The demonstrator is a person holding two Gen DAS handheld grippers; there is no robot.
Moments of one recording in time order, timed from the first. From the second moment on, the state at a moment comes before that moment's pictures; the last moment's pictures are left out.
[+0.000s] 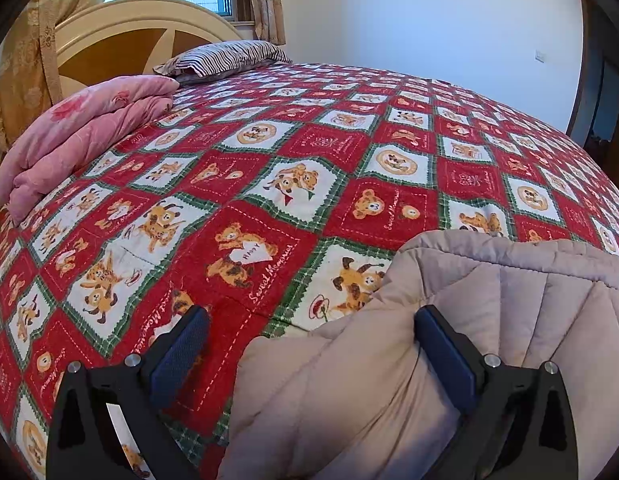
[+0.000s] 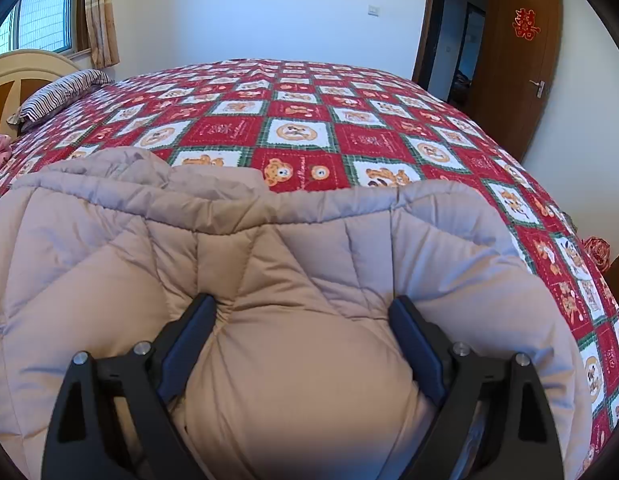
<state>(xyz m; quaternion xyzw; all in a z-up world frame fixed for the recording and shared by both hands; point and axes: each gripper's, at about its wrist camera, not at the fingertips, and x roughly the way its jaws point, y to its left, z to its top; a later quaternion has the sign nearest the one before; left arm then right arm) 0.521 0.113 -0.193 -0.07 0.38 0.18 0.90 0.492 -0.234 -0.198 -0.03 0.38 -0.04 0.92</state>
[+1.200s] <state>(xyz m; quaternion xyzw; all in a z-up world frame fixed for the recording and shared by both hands) 0.509 0.028 -0.186 -0.02 0.37 0.13 0.92 0.517 -0.145 -0.203 -0.10 0.41 -0.02 0.91</state>
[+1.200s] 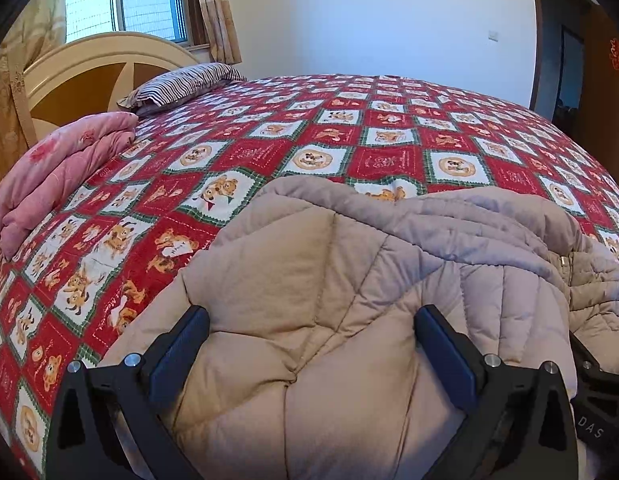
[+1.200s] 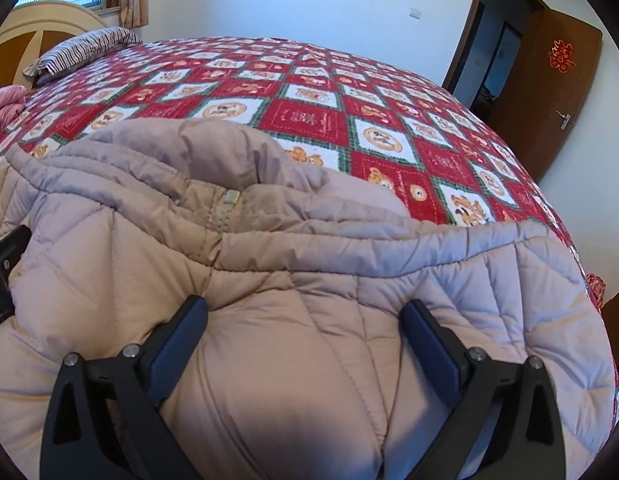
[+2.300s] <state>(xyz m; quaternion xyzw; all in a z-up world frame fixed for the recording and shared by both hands) 0.388 0.109 -0.184 -0.03 0.39 0.16 0.91 0.425 -0.137 -0.203 -0.13 0.41 -0.01 0.90</state>
